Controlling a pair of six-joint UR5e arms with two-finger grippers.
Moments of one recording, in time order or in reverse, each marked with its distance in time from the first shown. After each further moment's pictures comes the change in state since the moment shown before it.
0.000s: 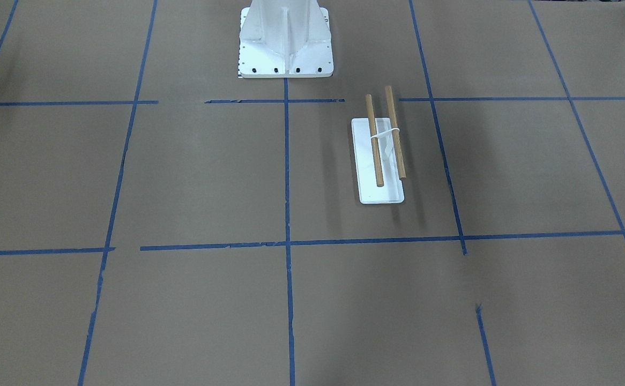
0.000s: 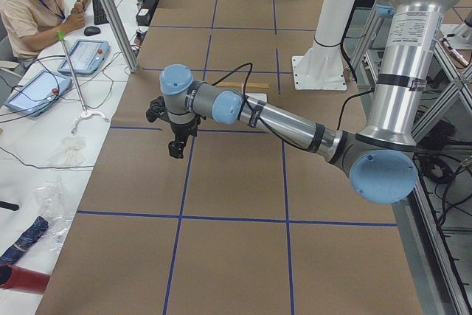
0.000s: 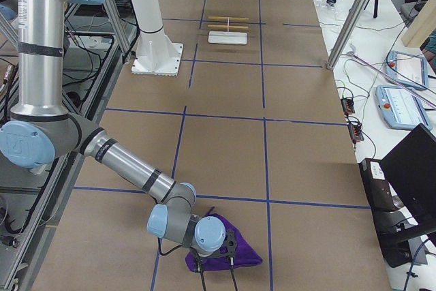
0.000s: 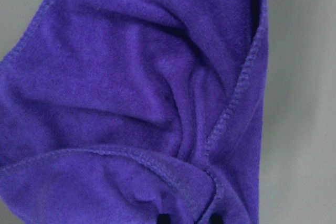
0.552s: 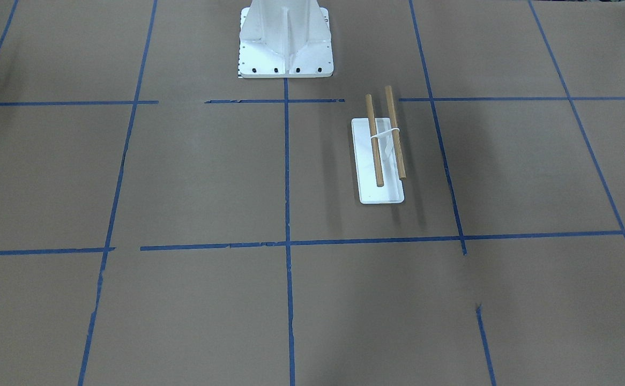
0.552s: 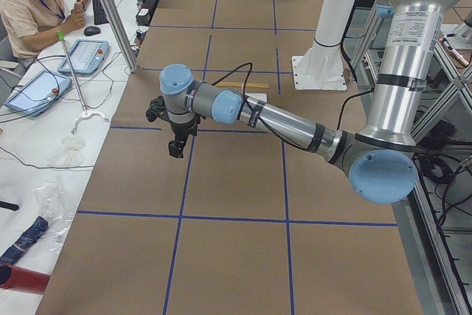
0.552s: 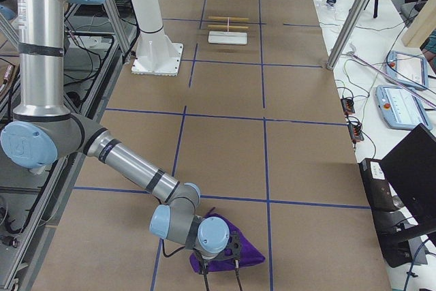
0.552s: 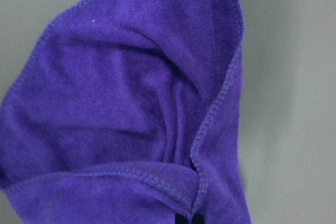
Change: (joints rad) left arm 0.000 -0.004 0.000 0.001 -0.003 0.000; right arm 0.068 0.026 0.035 -0.002 -0.007 -0.006
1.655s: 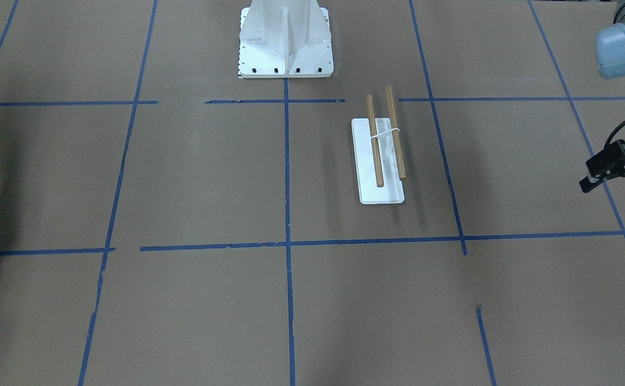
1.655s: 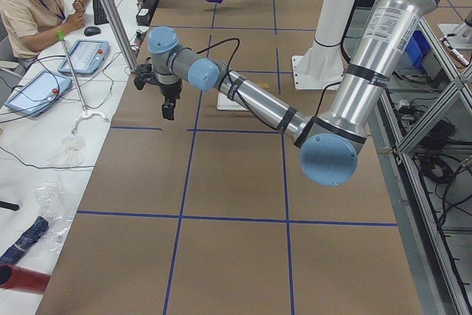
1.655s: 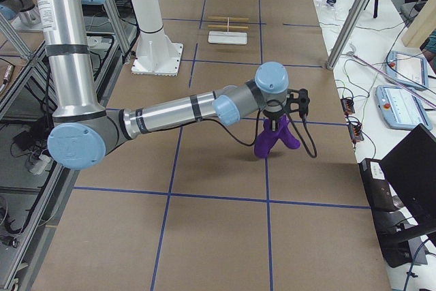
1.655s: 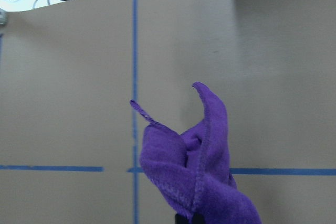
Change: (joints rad) left arm 0.128 -0.247 0.056 -0.045 0.003 -0.571; right arm -0.250 0.248 0.603 -0.017 0.261 0.925
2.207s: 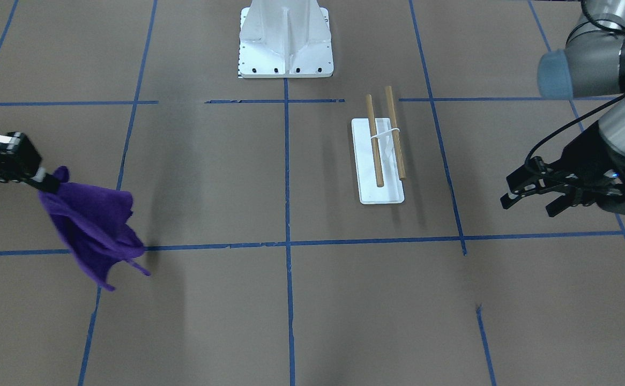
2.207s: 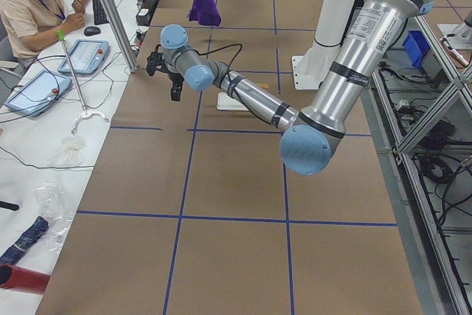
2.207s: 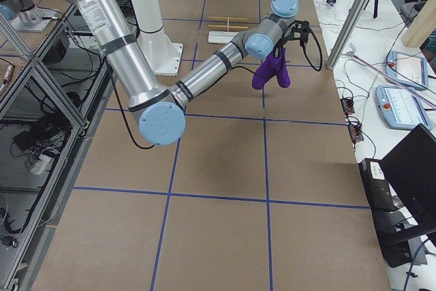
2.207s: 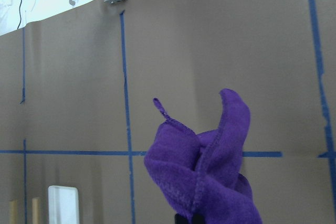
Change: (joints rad) left arm 0.172 -0.044 0.083 -0.353 -0.003 -0.307; right arm -0.271 0.331 0.015 0.002 -0.011 0.455
